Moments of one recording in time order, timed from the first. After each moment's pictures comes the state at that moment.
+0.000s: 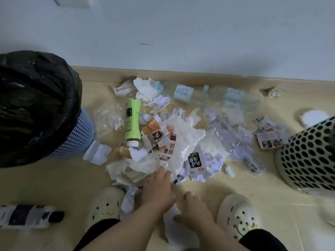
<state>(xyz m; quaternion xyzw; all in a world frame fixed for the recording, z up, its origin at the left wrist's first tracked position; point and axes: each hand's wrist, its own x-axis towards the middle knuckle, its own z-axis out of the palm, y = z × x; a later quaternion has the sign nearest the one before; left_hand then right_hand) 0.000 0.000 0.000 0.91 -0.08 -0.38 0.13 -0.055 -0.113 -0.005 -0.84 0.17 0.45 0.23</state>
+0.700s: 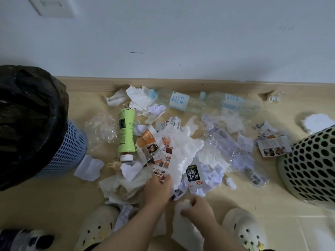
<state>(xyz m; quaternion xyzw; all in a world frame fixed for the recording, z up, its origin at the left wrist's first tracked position) 0.041 -0.020 -0.021 0.83 0.25 -0.31 0.39 -0.023 -0.137 -0.035 -0.79 0.34 0.34 0.38</state>
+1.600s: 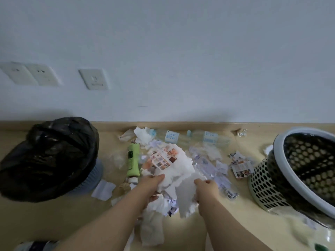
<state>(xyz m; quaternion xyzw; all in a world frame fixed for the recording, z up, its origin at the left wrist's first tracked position) 0.059 -0.001 0.132 0.66 0.30 -0.34 0.60 0.013 -0.150 0.132 -0.58 0.53 0.06 0.61</state>
